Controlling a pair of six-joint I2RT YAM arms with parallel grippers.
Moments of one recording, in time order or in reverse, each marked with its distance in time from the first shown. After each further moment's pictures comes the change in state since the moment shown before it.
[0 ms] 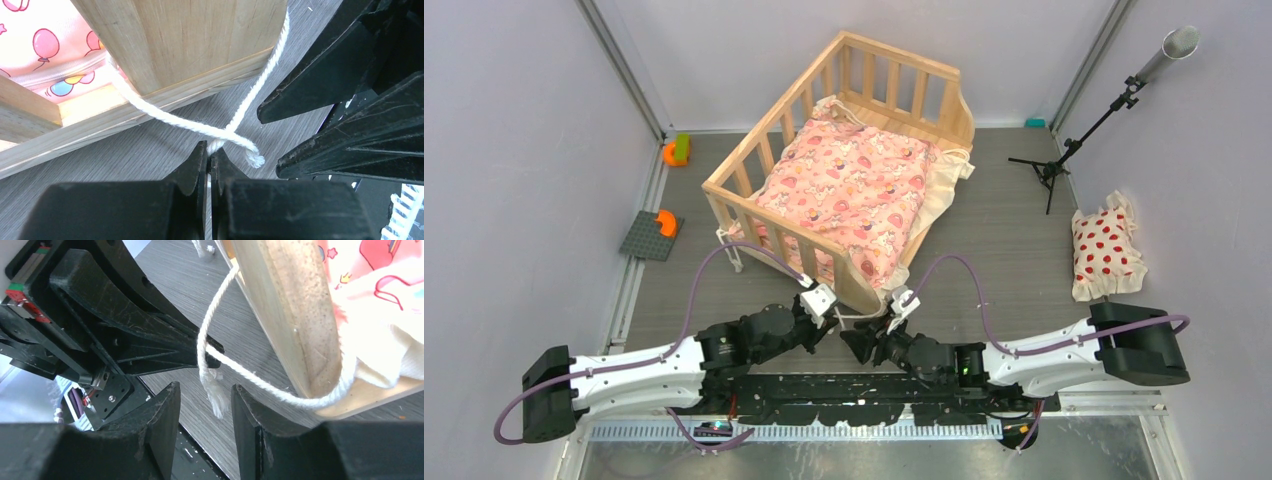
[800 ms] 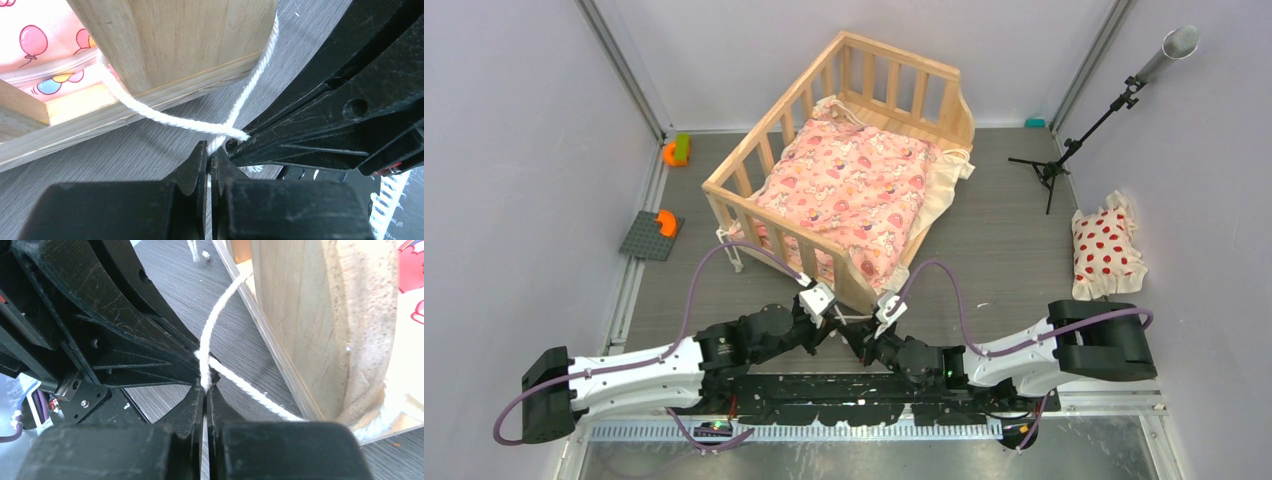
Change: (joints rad) left arm 0.000 -0.010 0.000 0.000 0.027 -0.050; right arm 0.000 0.199 0.008 0.246 0.018 -0.184
